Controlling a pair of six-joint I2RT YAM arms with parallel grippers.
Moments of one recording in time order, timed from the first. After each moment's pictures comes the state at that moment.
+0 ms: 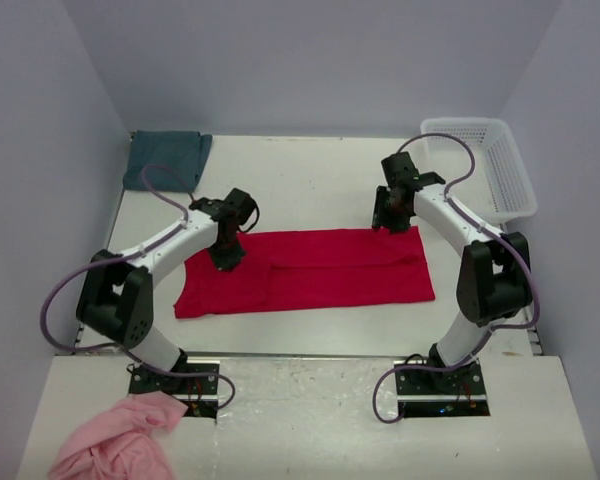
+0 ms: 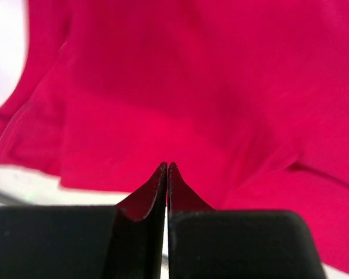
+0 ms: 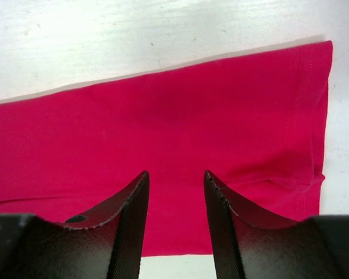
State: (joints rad) left arm -0.47 1.54 1.10 -1.01 -0.29 -0.99; right arm 0.28 1.71 1.33 -0.78 0.07 0.44
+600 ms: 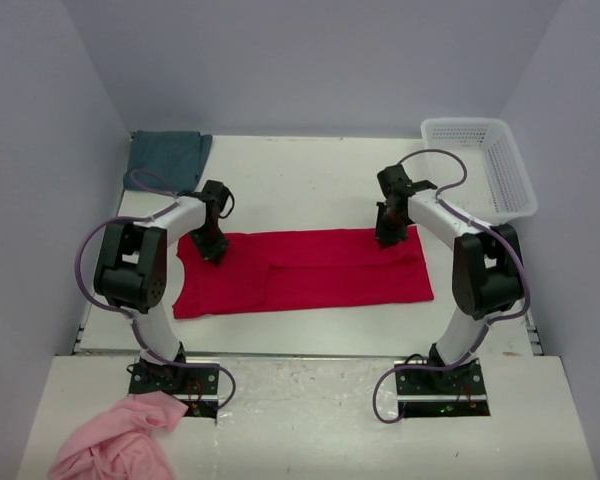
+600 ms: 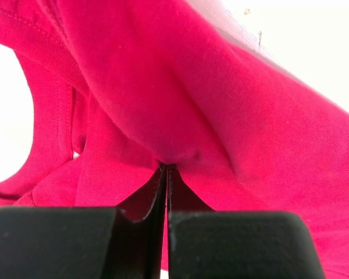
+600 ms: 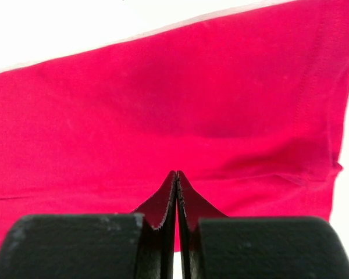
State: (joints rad) left arm -0.23 1.81 1.15 -0.82 -0.21 -0.83; right arm 0.28 1.75 1.26 -0.78 0.07 0.47
